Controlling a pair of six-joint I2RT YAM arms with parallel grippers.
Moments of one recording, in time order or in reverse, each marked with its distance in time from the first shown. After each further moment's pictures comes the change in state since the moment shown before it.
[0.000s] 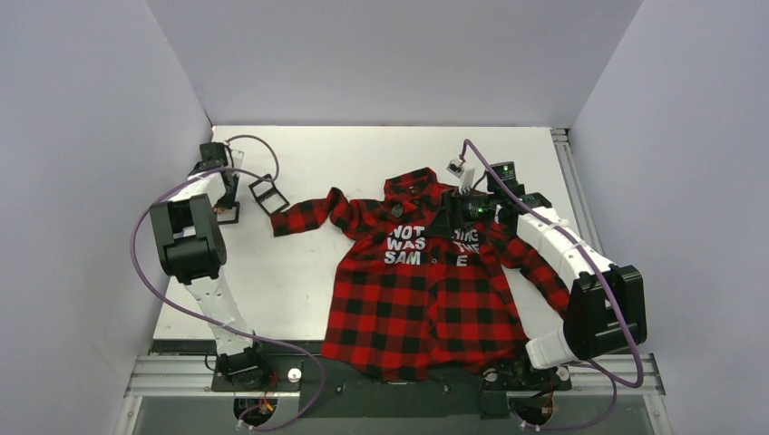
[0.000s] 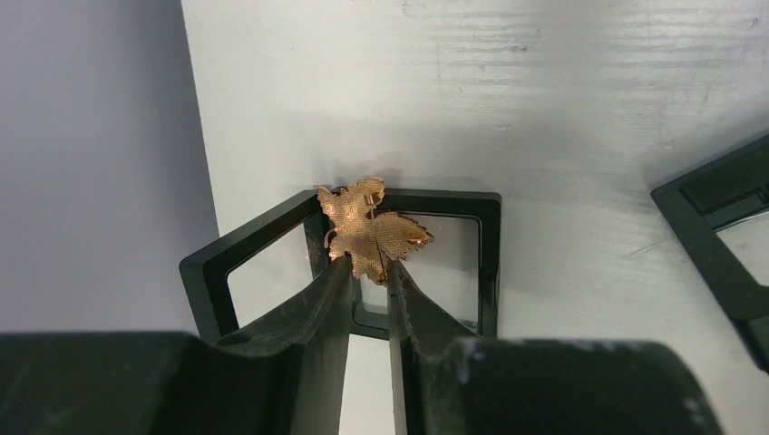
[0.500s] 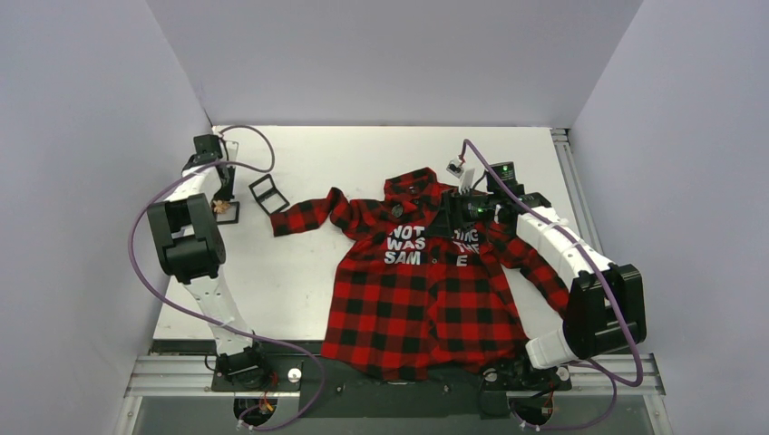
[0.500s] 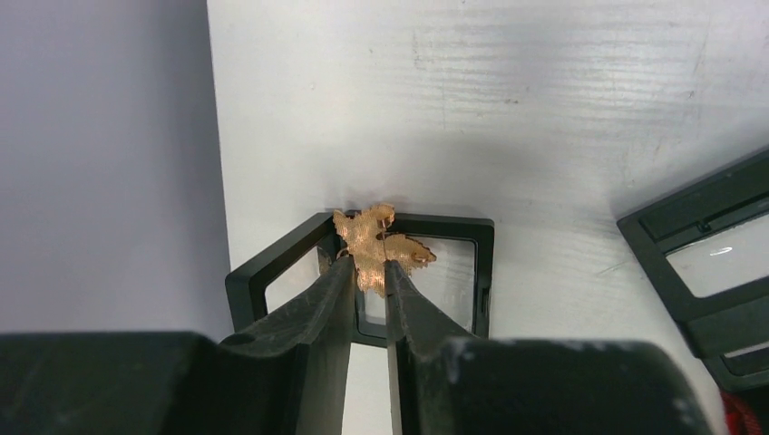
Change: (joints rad) left arm 0.017 0.004 0.080 -0.050 0.057 -0.052; right arm 0.000 0.006 0.000 0.000 -0.006 0.000
